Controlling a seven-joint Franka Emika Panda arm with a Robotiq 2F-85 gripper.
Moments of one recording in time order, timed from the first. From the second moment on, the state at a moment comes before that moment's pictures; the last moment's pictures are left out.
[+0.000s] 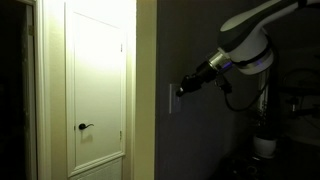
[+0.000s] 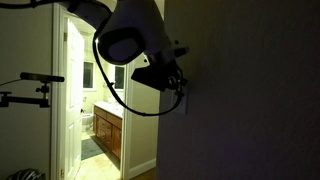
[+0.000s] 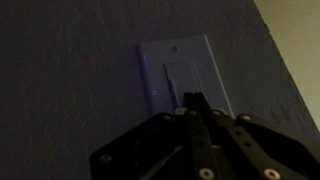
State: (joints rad) arm 0.10 -0.06 -0.09 -2.07 0.70 2.82 -0.57
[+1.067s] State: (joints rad) arm 0.07 -0.06 -0.11 -2.15 0.67 2.82 -0.57
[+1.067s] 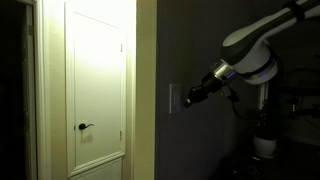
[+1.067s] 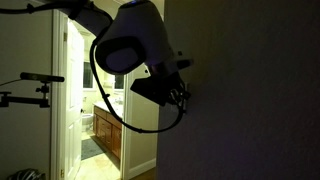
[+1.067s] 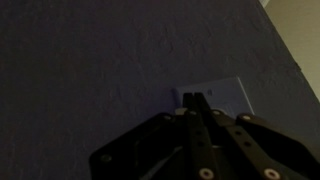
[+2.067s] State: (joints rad) arm -0.04 -0.19 -0.11 -2.27 0.05 2.25 -0.25
